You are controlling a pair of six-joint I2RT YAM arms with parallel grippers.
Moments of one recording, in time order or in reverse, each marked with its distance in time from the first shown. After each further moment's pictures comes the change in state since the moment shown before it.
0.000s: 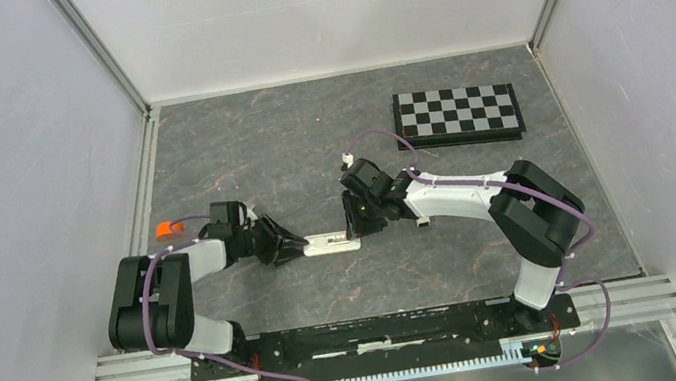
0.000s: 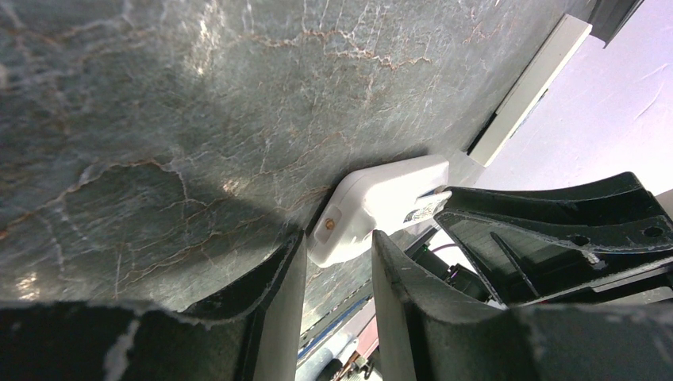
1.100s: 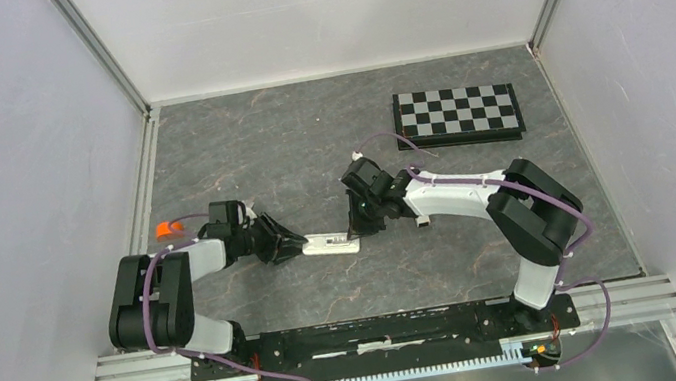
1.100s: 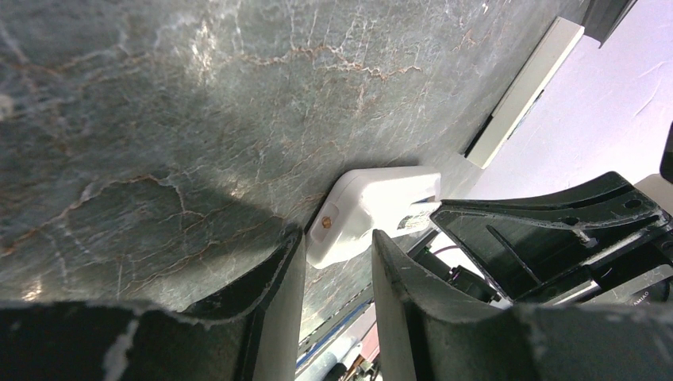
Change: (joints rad) left arm 0.003 0.007 0.000 0.029 0.004 0.006; right arm -0.008 0.011 0.005 -0.005 -0.031 0.181
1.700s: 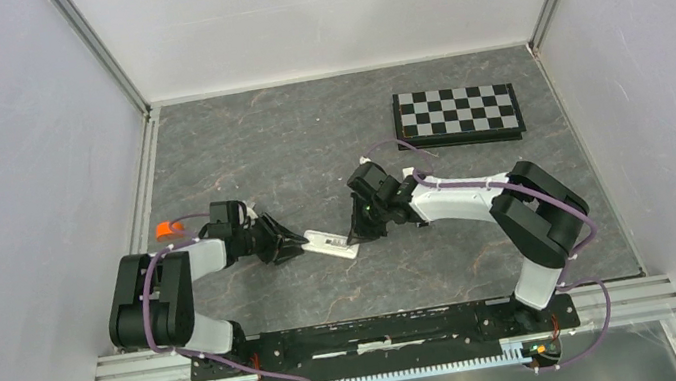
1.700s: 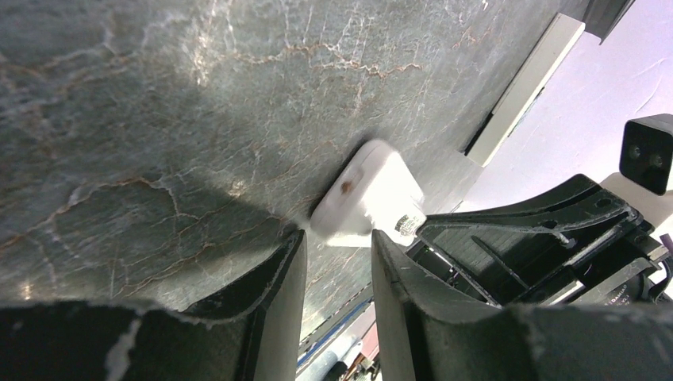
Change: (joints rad) left arm -0.002 0.003 0.000 0.003 0.001 0.003; right arm -0.005 -0.029 -0.079 0.073 -0.047 0.106
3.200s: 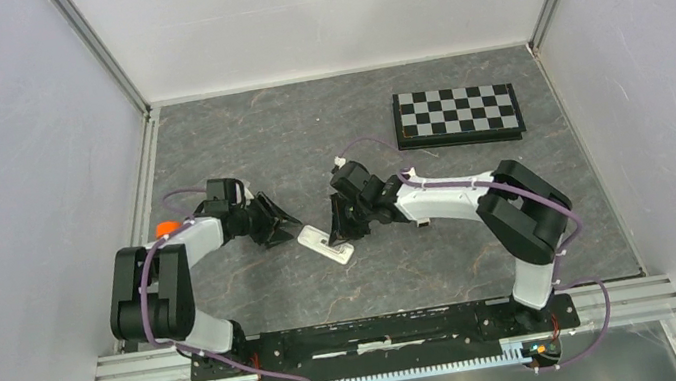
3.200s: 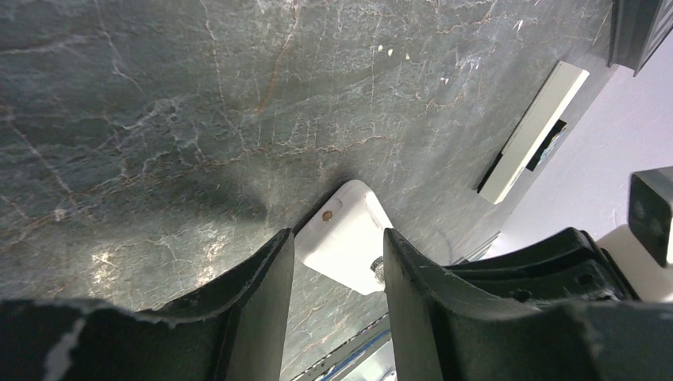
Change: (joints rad) left arm 0.000 0.040 0.199 -0.189 -0.122 0.117; right arm 0.043 0.084 0.105 0.024 -0.050 -0.105
